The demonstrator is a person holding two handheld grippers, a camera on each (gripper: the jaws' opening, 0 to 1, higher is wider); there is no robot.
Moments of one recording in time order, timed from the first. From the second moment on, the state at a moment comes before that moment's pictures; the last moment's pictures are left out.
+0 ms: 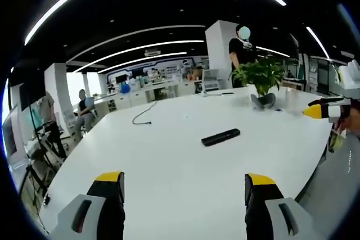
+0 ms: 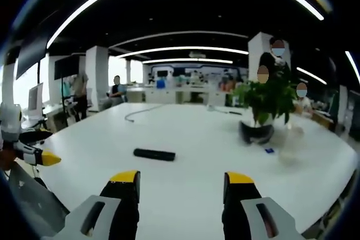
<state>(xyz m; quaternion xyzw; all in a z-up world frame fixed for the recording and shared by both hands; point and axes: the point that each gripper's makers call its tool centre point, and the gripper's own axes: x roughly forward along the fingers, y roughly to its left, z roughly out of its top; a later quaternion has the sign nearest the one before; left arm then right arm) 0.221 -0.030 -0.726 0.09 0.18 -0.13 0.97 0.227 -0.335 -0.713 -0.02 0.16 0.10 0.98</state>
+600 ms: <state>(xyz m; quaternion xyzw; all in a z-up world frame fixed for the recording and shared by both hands) 0.308 -0.086 -0.684 0.17 0.17 -0.24 0.94 0.226 -0.334 -0.712 -0.01 0.16 0.11 0.98</state>
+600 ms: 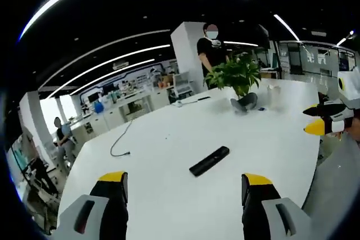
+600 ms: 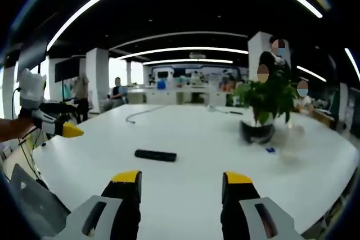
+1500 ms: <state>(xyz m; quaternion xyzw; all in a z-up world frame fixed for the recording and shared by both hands) 0.386 -0.157 -0.749 0.23 0.34 -0.43 0.80 0.228 -0.333 -0.727 -0.03 0.19 0.11 0.97</state>
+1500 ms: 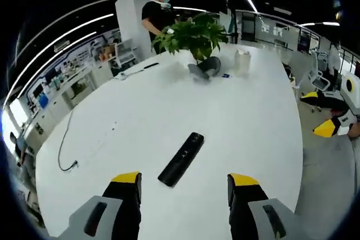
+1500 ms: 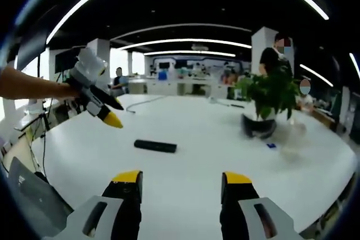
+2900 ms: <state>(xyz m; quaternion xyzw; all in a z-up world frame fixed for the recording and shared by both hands) 0.432 -0.160 -0.857 0.34 0.46 -0.51 0.65 0.228 -0.340 -0.733 -0.03 0.21 0.09 0.97</state>
